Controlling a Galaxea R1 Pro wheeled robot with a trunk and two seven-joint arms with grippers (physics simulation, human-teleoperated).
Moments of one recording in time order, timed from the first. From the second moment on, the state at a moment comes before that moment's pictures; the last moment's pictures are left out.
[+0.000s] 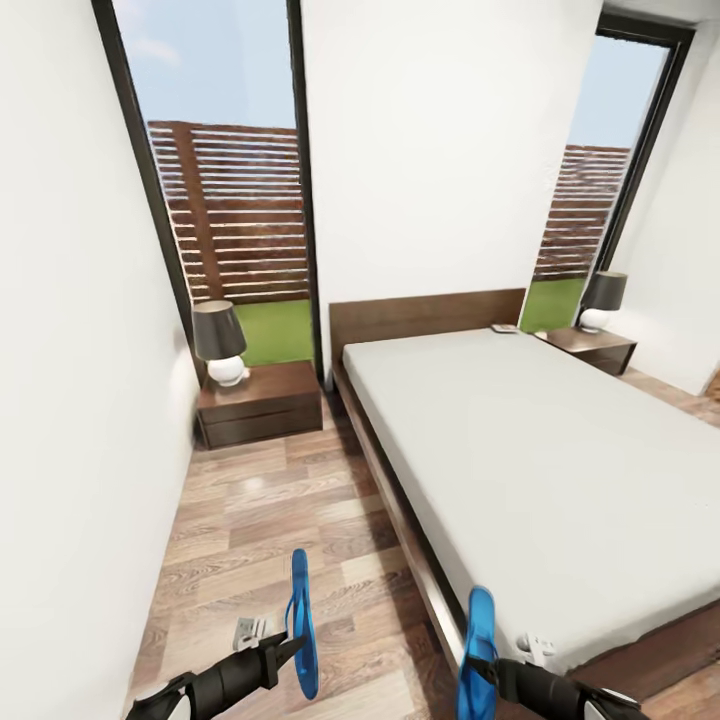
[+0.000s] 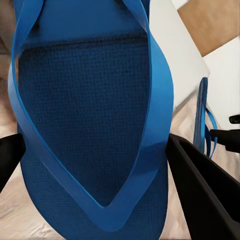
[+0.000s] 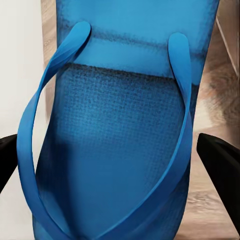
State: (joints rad) left arm -0.33 0.08 -0.05 -0.55 0.36 0.09 -0.88; right arm -0.45 -0.23 0.19 -0.25 -0.48 0.09 0.71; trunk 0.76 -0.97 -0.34
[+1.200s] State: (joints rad) left arm -0.33 0.08 -0.06 -0.55 0.36 0.09 -0.87; right arm -0.45 -0.23 0.19 -0.25 -0.48 0.09 0.71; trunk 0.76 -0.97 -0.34
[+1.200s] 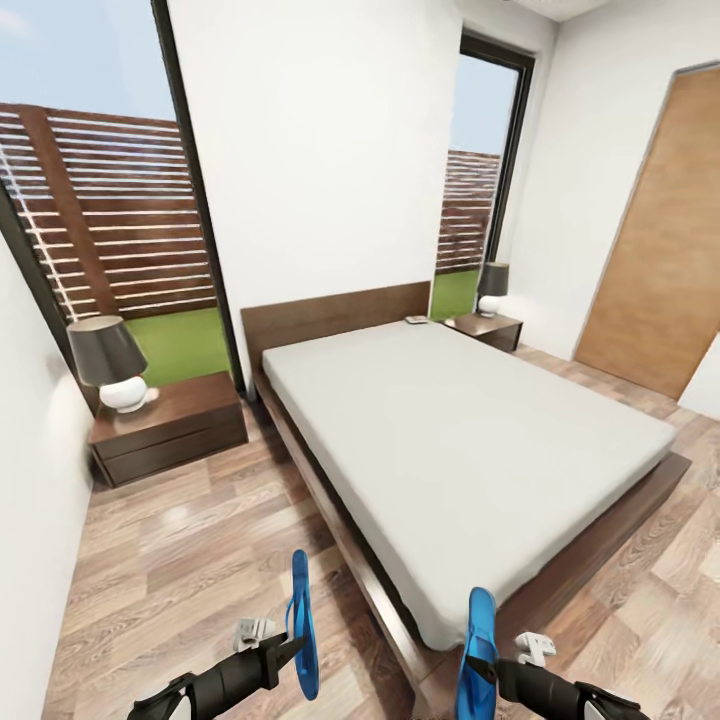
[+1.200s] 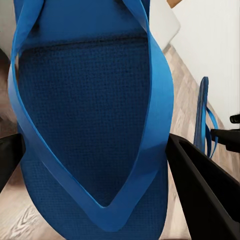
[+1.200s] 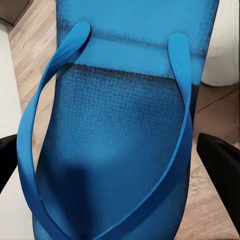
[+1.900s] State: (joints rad) left arm -0.33 0.08 -0.06 -0.54 0.36 0.09 -0.87; right arm -0.45 -0.23 0.19 -0.25 -0.48 0.09 0.71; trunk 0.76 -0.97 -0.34
